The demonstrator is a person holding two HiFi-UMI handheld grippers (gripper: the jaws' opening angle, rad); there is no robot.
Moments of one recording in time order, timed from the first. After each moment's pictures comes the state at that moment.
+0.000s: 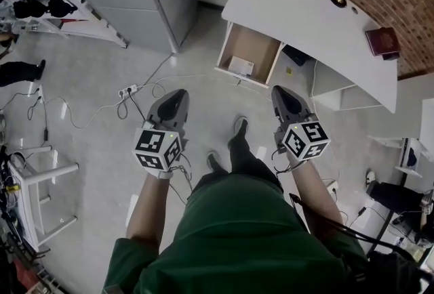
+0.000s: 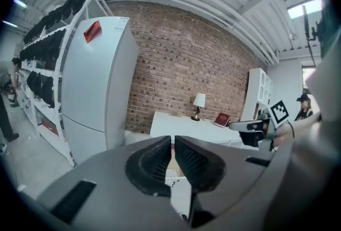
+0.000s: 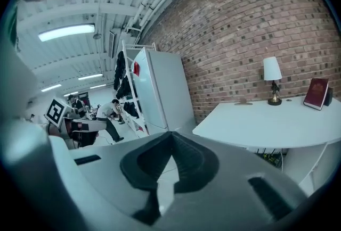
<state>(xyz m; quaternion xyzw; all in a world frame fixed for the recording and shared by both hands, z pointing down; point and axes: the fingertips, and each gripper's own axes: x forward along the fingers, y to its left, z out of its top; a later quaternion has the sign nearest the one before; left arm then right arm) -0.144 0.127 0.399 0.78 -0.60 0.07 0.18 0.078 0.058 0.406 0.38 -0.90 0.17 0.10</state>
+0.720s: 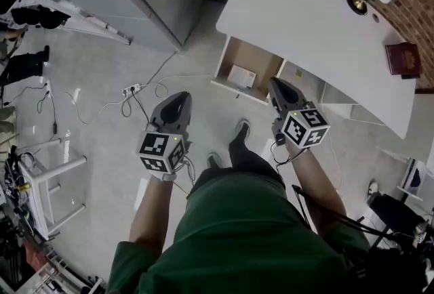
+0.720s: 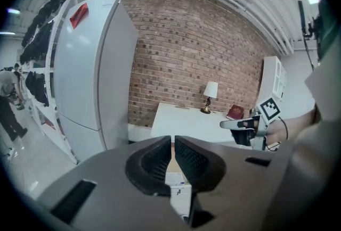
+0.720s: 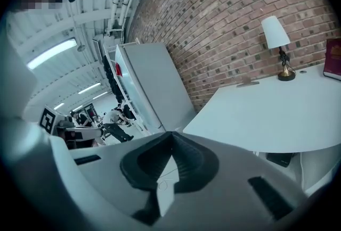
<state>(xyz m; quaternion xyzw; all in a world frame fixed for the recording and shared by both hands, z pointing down) -0.110 -0.014 0.442 0.75 -0.62 0.12 0.22 0.086 -0.113 0.476 0.34 -0.90 0.27 0.10</state>
